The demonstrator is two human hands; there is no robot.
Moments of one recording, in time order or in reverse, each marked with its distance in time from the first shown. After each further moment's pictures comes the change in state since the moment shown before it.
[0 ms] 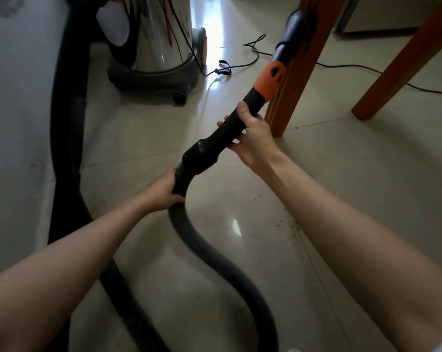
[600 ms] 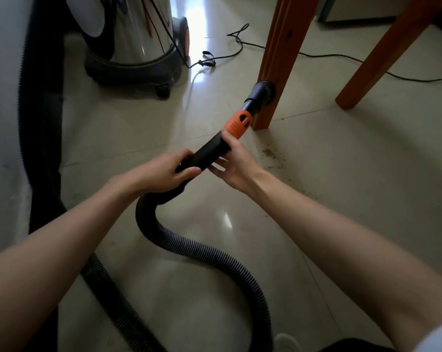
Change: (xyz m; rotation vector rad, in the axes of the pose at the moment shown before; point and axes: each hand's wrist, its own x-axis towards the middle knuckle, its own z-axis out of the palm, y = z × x) left_hand -0.009 0.051 -0.028 0.017 -0.068 0.310; right_hand -0.014 0.038 -0.027 -0.007 0.059 0.225
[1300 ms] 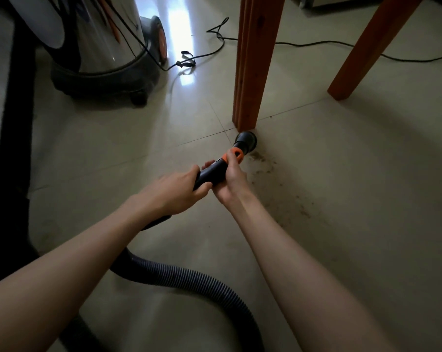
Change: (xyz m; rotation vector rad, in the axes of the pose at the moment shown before) left_hand 0.060 0.054 0.045 0.406 -0.058 -0.113; right_hand 0.051 0.013 -0.057 0.455 0.206 0.044
